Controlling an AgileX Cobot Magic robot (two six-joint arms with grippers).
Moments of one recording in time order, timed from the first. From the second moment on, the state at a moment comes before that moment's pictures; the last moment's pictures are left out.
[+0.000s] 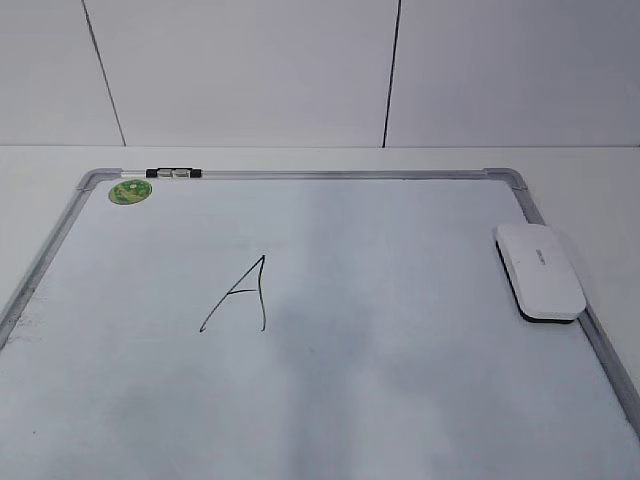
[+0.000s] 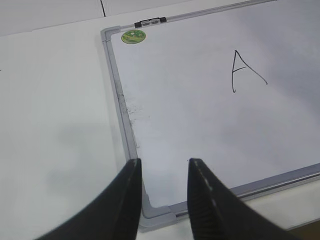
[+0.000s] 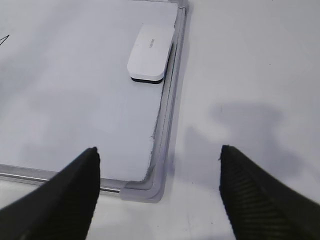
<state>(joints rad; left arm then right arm) -0.13 0.01 -0.53 -0.13 1.10 0.13 0.24 -0.02 -0.51 -0.10 1.15 0.07</state>
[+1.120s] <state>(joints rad) -0.02 0.01 -0.53 -0.13 1.10 0.14 0.00 -0.02 -0.51 -0.11 1.15 0.07</state>
